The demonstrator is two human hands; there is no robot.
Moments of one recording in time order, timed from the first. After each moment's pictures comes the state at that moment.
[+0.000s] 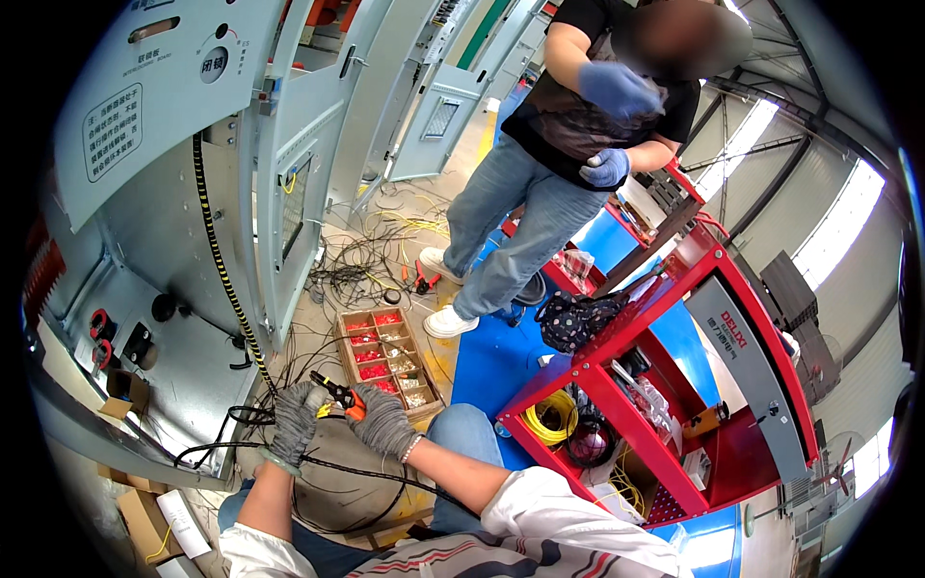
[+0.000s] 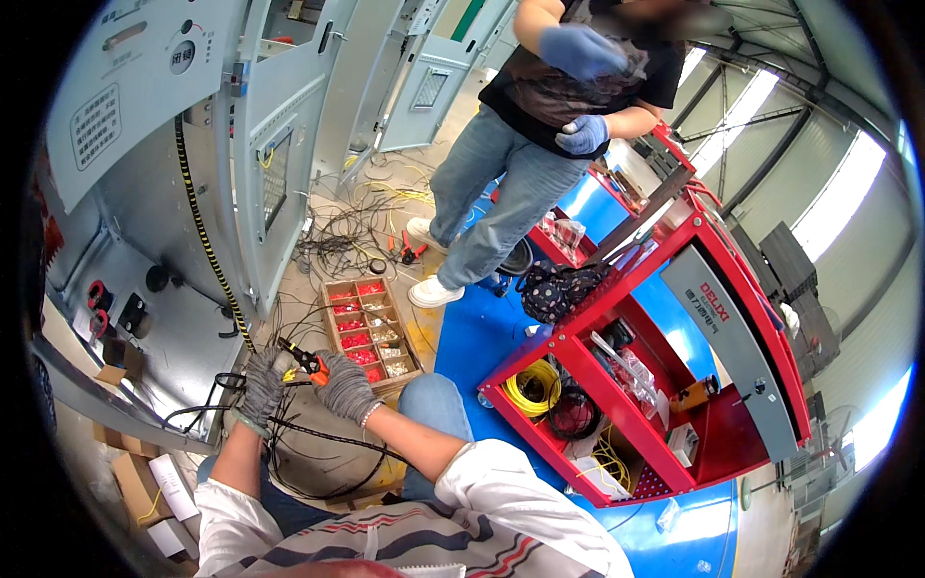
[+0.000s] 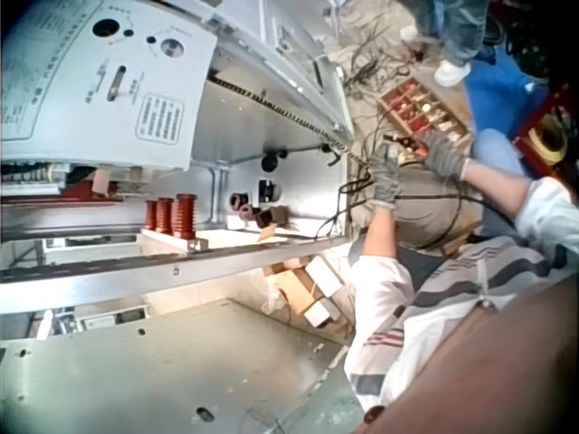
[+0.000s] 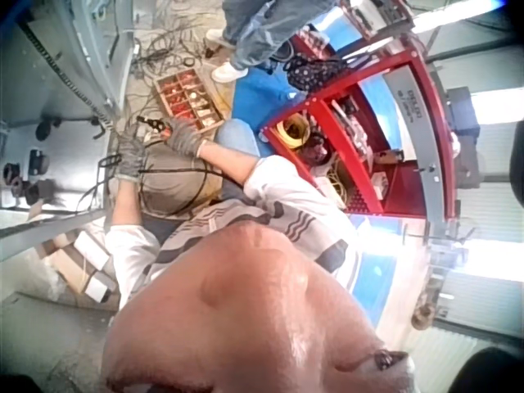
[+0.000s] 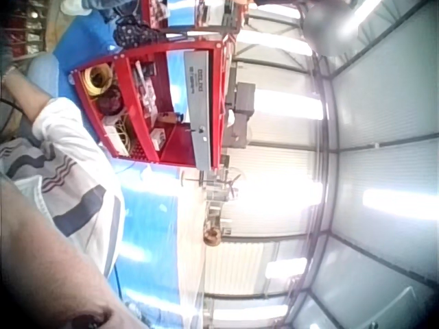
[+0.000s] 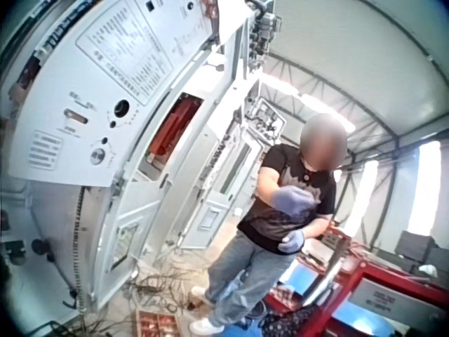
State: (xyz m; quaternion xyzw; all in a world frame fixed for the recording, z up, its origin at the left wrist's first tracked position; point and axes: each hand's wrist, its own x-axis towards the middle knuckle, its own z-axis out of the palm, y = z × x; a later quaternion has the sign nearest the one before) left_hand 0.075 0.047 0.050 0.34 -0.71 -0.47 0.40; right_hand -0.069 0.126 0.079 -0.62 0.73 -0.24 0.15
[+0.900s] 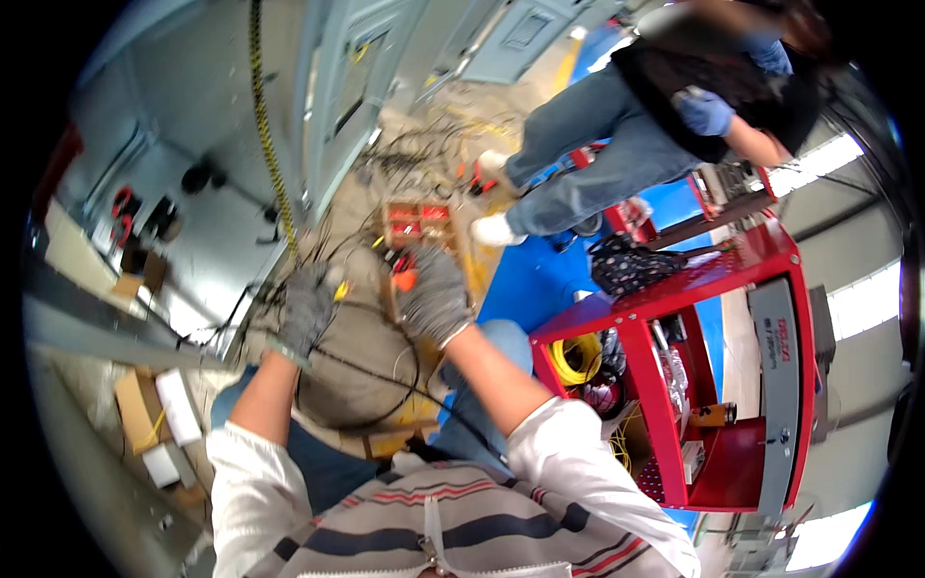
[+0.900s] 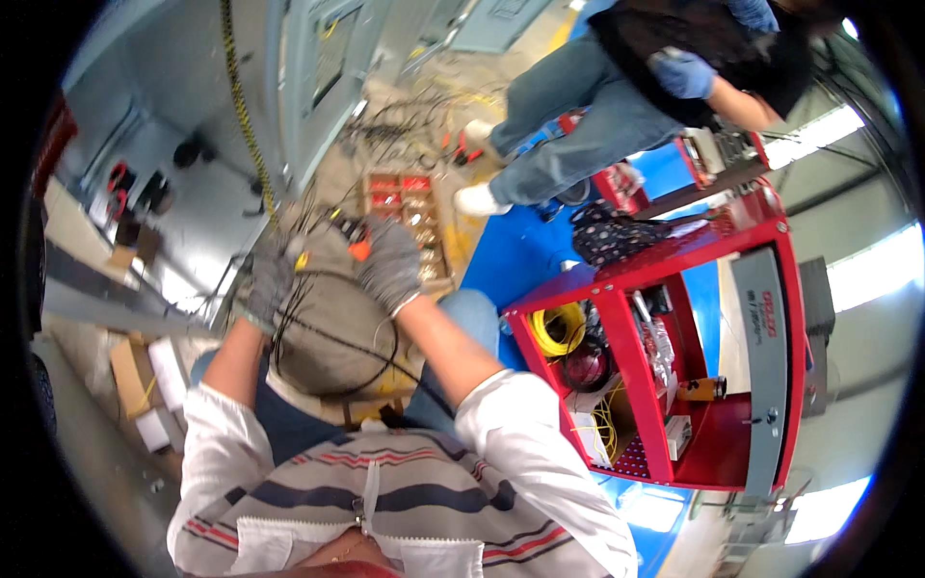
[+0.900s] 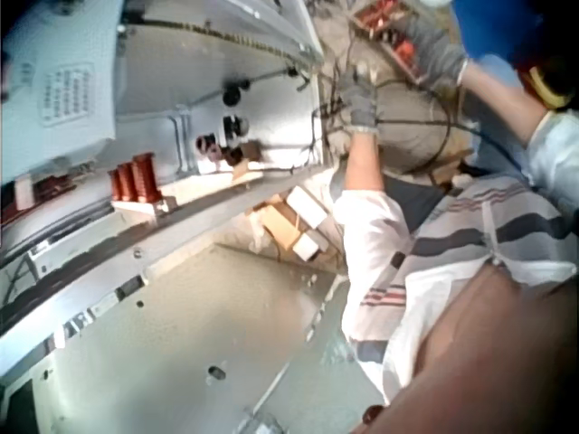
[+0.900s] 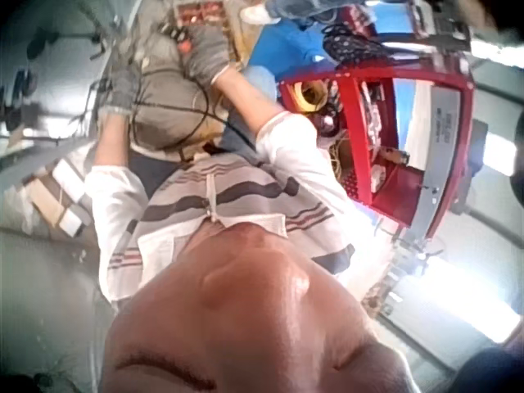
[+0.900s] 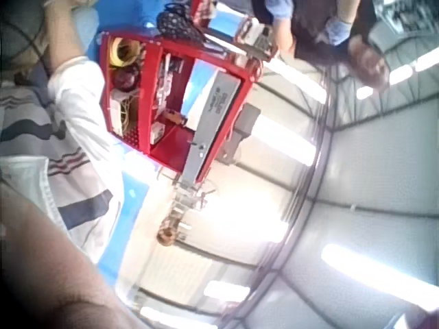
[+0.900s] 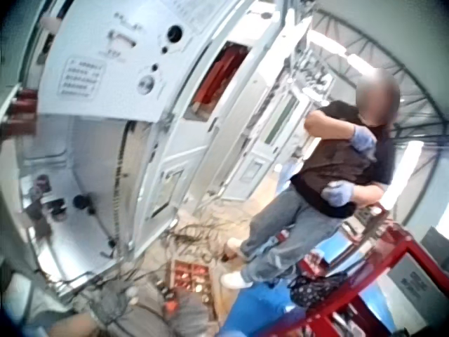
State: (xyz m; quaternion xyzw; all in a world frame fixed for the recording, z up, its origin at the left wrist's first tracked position) left_hand 0.074 0.033 0.001 0.43 -0.72 -0.30 0.45; right_hand -0.105 0.100 0.090 -0.67 0.70 -0.26 0.02
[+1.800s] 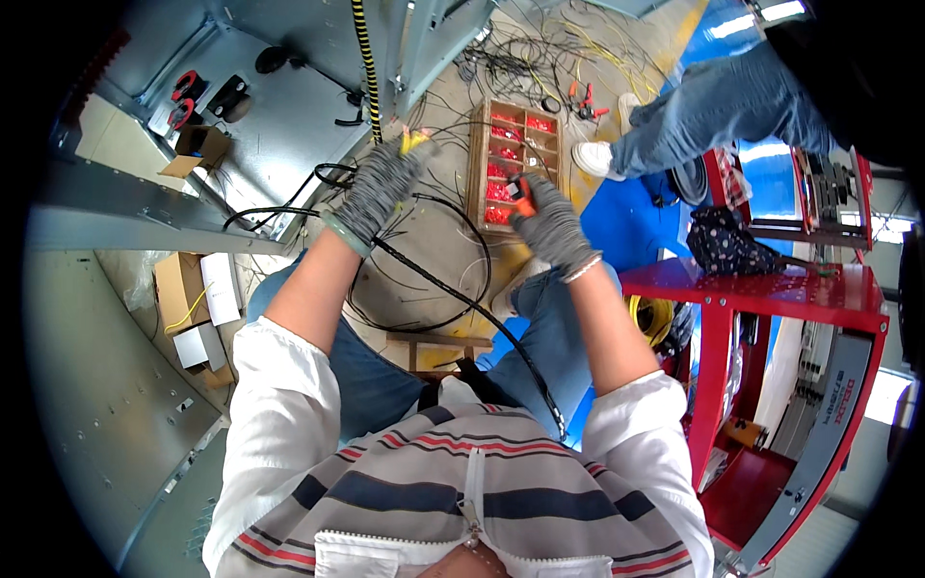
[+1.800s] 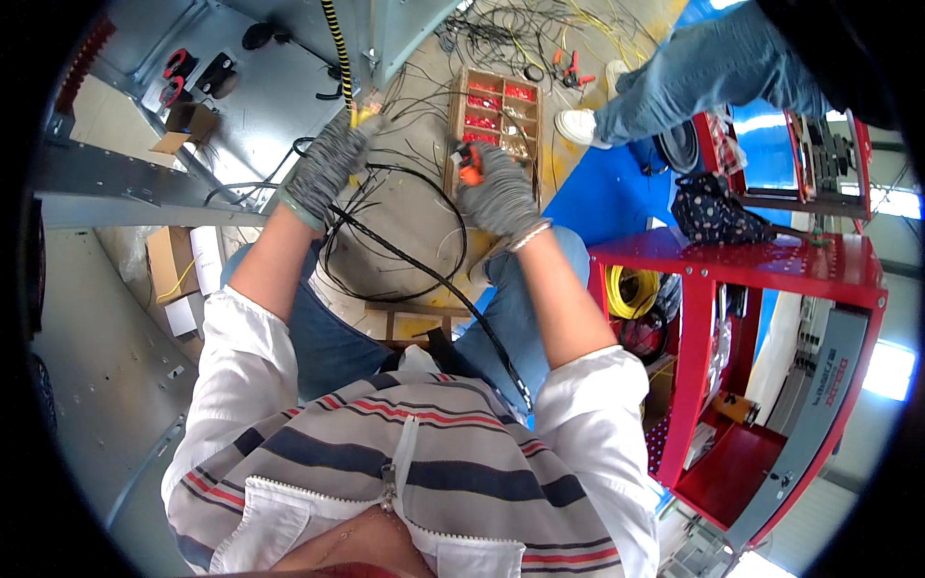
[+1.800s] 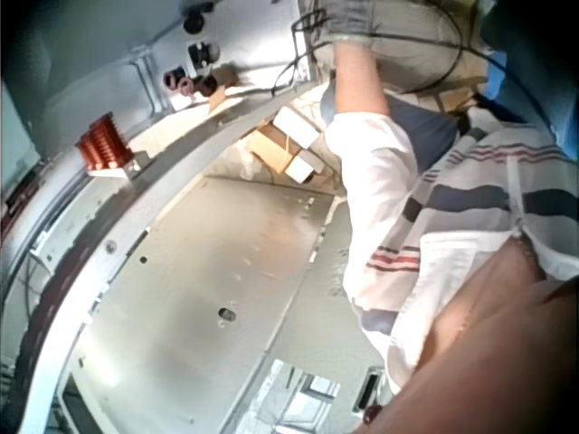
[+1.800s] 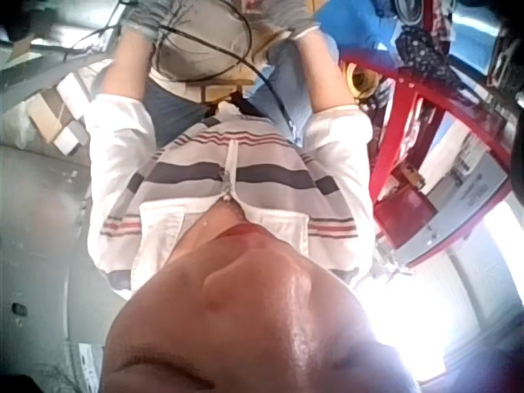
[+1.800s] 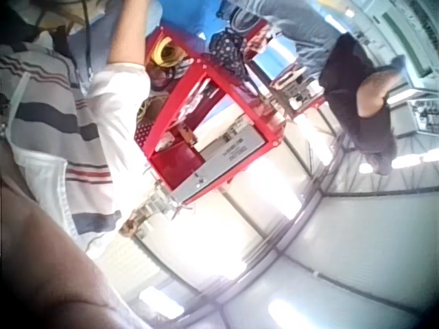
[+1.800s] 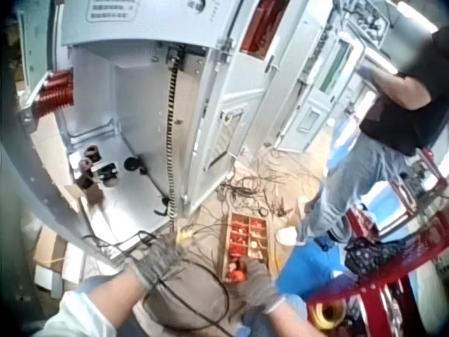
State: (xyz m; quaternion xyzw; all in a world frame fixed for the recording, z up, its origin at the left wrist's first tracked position) left_hand 0.079 0.024 0.023 0.38 -0.44 -0.72 0.39; right_hand -0.140 0.111 0.052 -0.65 0.70 -0.20 0.20
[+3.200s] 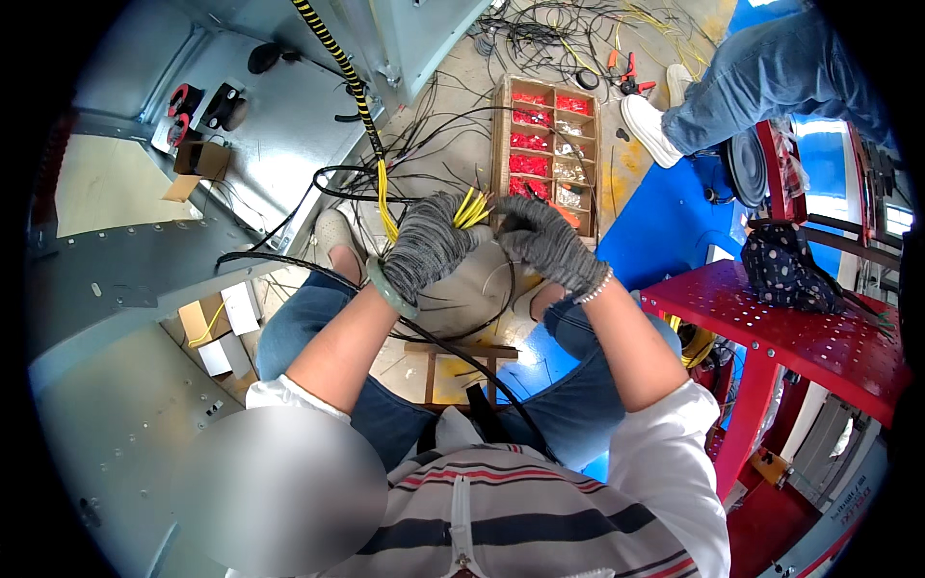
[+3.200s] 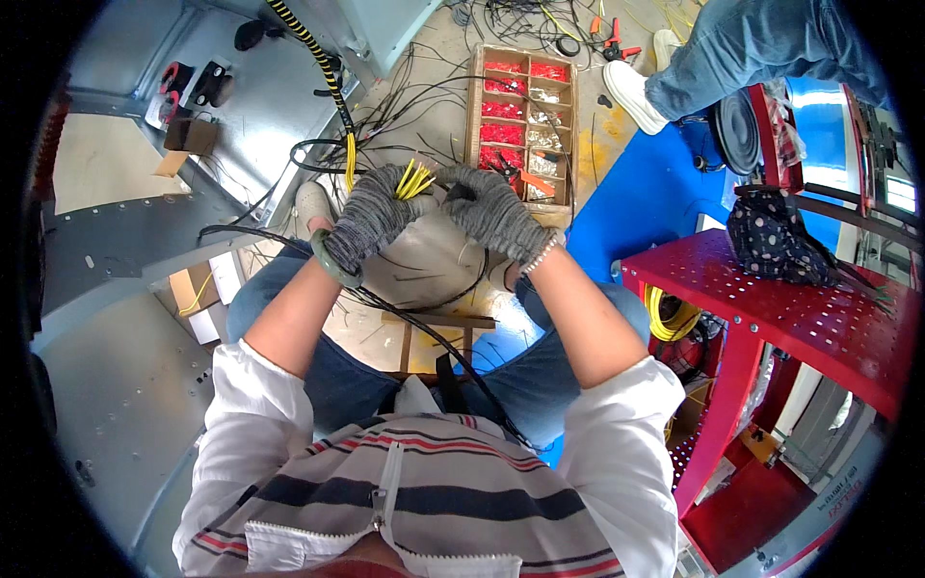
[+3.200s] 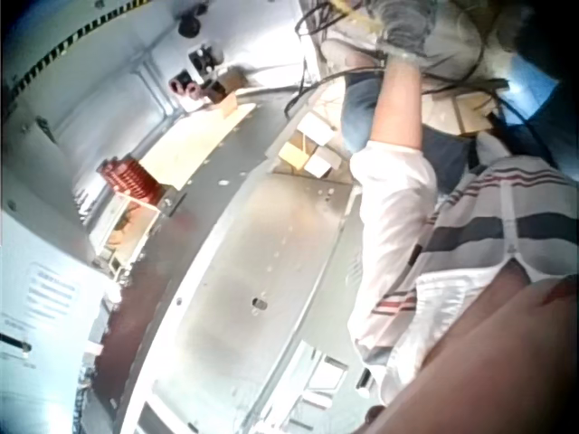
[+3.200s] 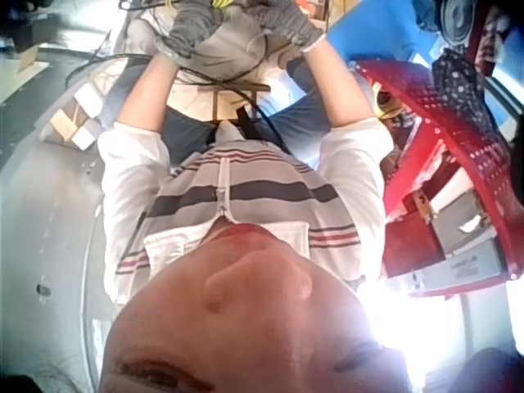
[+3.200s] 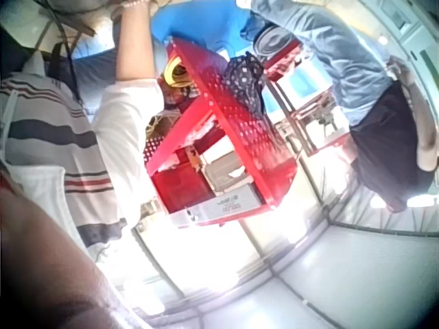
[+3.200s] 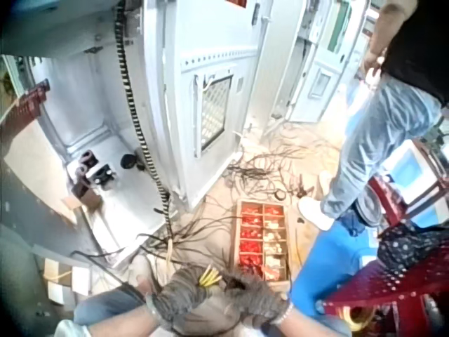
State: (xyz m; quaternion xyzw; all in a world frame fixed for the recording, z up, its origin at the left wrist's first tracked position) left_hand 0.003 0.023 -0.020 0.48 -0.73 -0.47 0.11; right_hand -0.175 0.065 -0.008 -0.48 0.58 -0.26 0.60
